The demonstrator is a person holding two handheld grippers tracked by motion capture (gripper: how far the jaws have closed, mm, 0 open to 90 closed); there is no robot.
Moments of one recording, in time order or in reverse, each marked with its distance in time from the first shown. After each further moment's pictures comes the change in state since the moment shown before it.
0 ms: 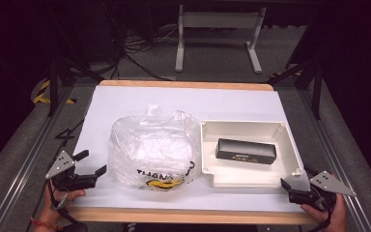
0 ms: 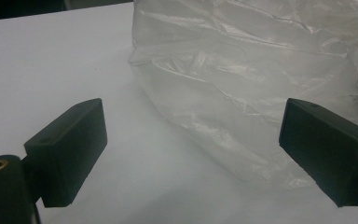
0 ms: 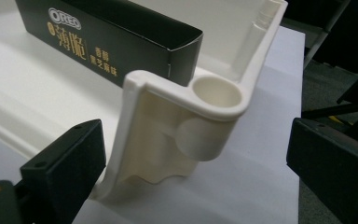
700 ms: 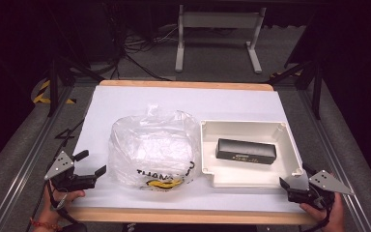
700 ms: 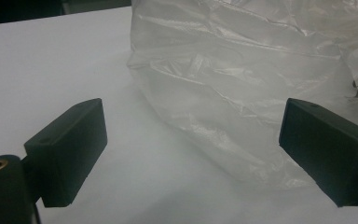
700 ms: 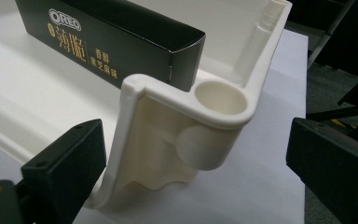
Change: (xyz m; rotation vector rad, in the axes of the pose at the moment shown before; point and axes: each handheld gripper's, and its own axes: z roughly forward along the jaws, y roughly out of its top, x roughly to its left) left arm 0.001 -0.001 -0.002 -0.015 -0.009 -0.001; right arm -0.001 -0.001 0.004 -0.010 0.009 0.002
